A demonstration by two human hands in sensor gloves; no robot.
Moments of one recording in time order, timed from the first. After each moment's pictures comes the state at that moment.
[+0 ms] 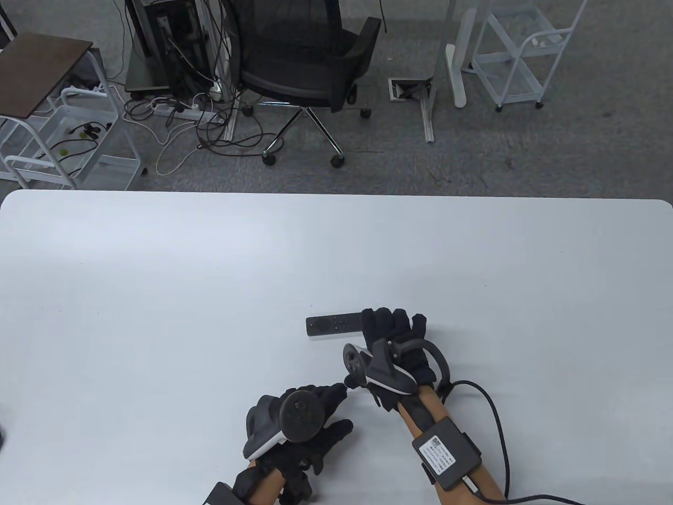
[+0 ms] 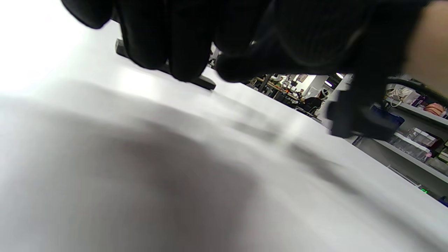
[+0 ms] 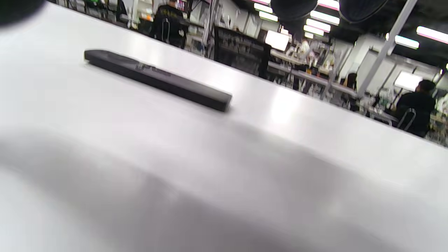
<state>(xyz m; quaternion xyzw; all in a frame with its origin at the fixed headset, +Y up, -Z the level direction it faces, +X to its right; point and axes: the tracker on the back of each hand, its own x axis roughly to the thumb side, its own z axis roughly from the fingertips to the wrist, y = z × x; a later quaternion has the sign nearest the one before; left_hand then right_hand) -0.099 -0.756 -0.196 -0.11 -0.17 0.22 0.96 0.072 -0.748 -0.276 -0.13 -0.04 -0.98 0.13</state>
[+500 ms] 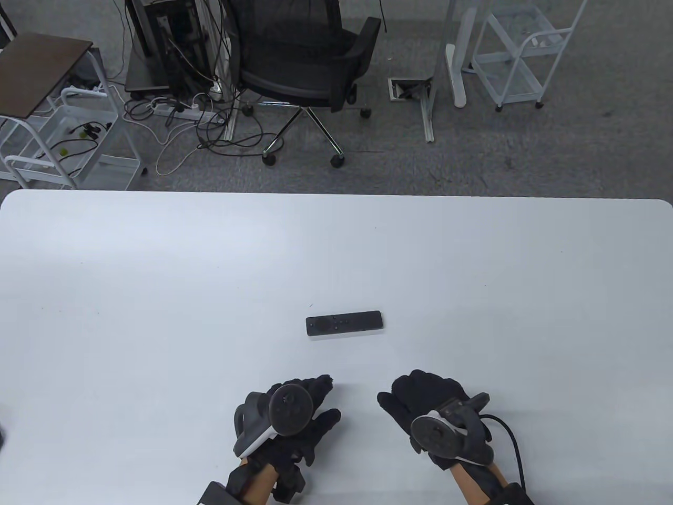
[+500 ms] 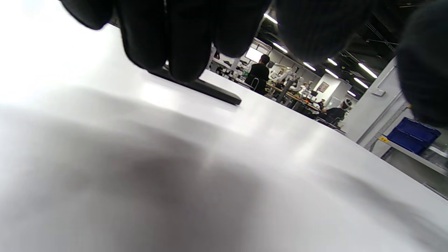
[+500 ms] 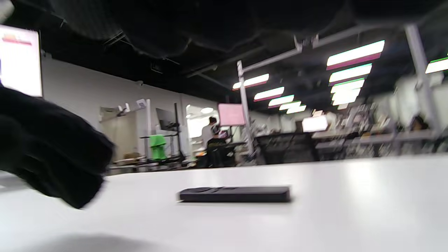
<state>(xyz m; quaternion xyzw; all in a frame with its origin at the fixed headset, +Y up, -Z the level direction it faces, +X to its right) -0.118 -0.754 -0.203 -0.08 -0.11 0.21 0.97 0.142 -0.725 -0.200 -0.25 0.16 -0.94 -0.17</state>
